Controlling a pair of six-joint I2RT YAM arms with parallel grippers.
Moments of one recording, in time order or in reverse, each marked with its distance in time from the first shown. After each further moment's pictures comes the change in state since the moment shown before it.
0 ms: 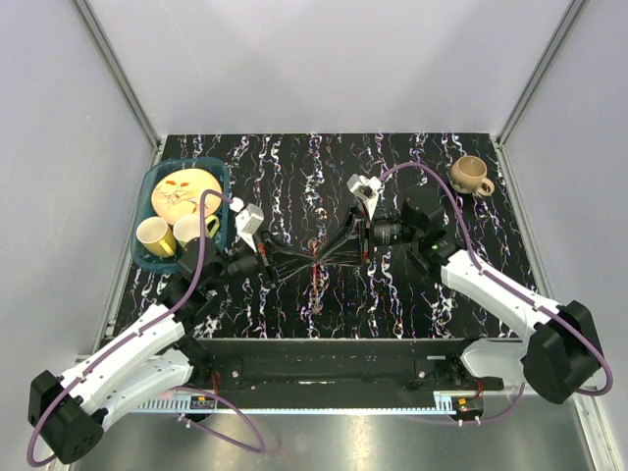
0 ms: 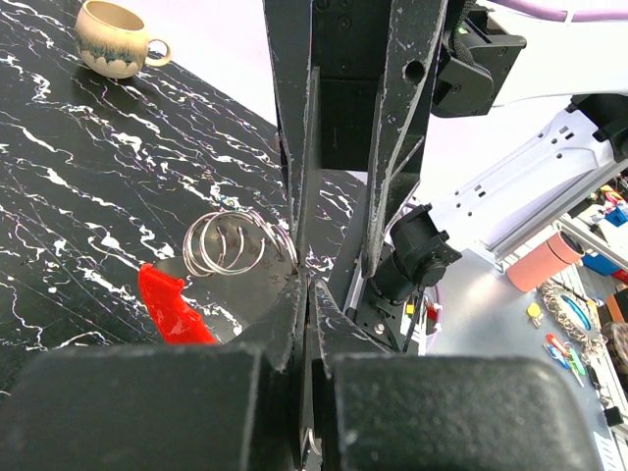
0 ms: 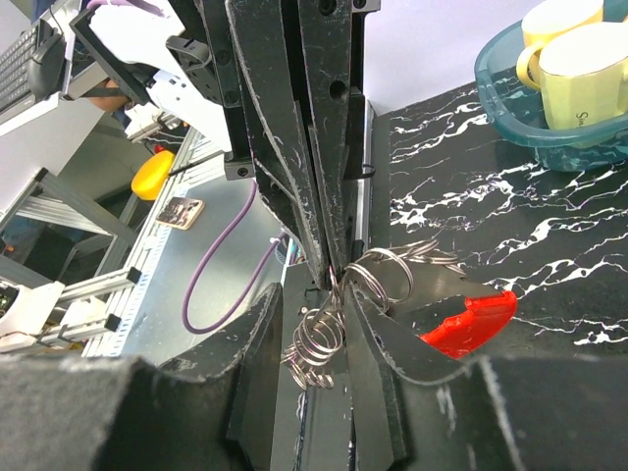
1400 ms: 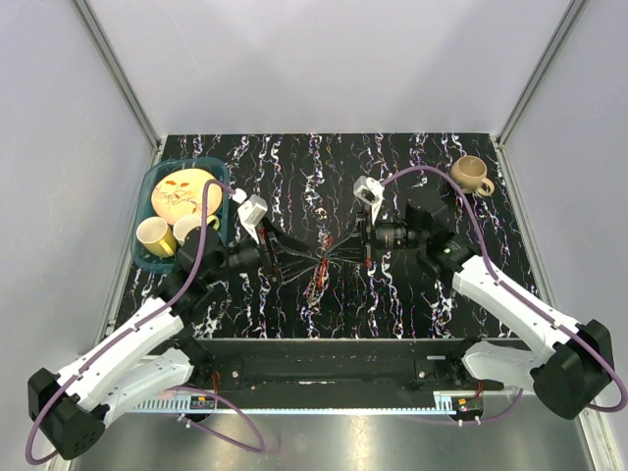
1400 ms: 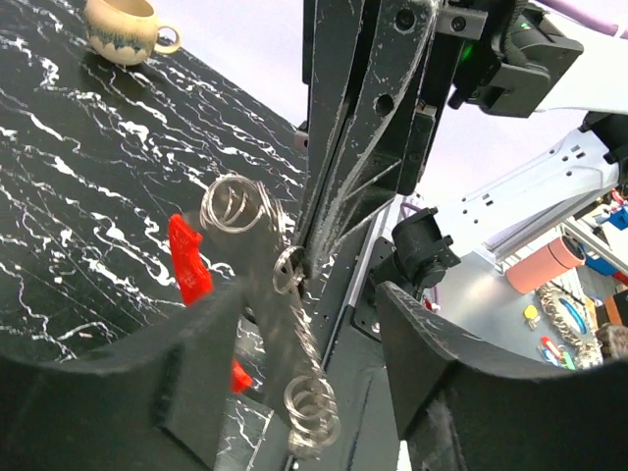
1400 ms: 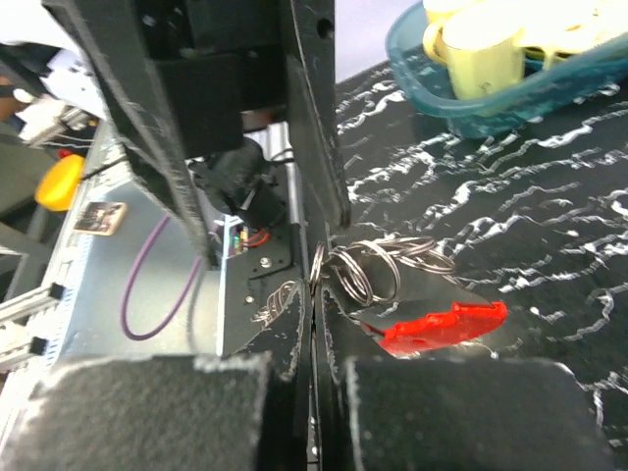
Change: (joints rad) left arm 0.000 0.043 0.088 -0.094 -0.008 -0.010; right arm 0.012 -0.089 0.016 -0.249 0.171 -0.169
